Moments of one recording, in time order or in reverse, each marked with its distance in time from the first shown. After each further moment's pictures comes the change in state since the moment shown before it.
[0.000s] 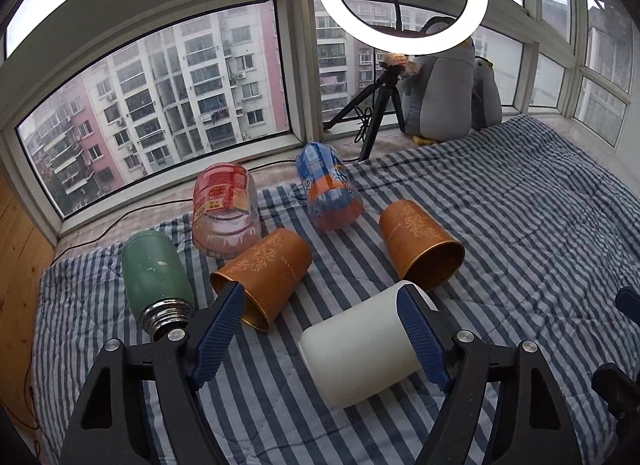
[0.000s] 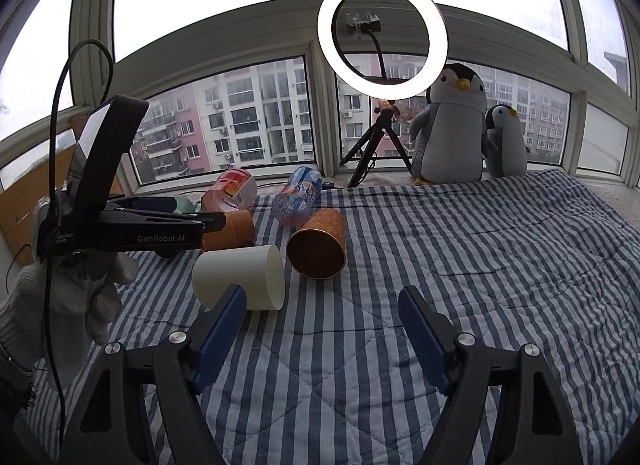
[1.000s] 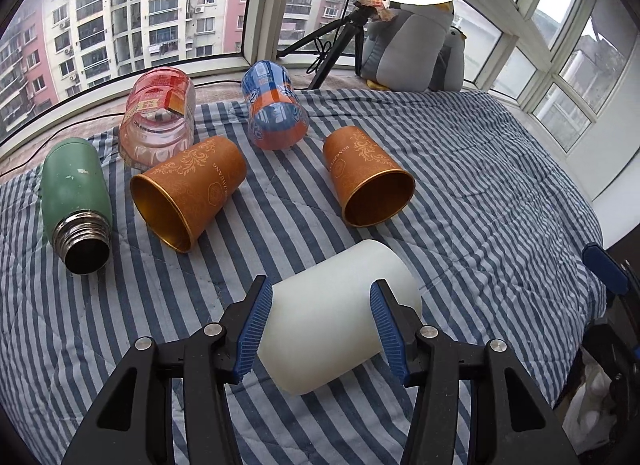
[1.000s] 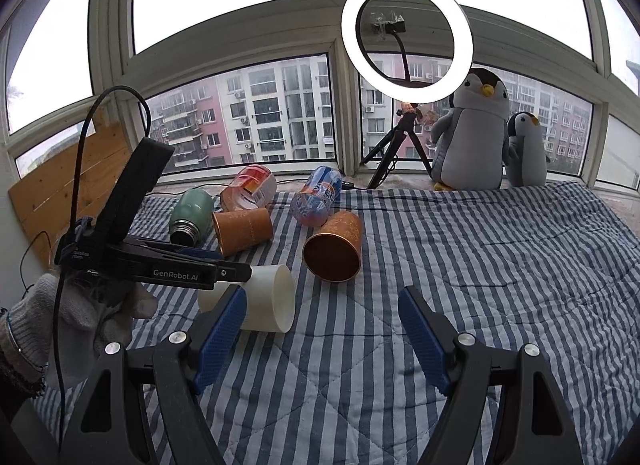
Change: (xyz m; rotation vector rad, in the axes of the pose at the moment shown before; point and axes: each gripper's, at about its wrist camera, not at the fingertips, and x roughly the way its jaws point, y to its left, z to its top) left arm 0.016 0.006 -0.036 -0.118 0.208 -0.300; right arm -0.003 0.006 0.015 -0.075 0.028 0.071
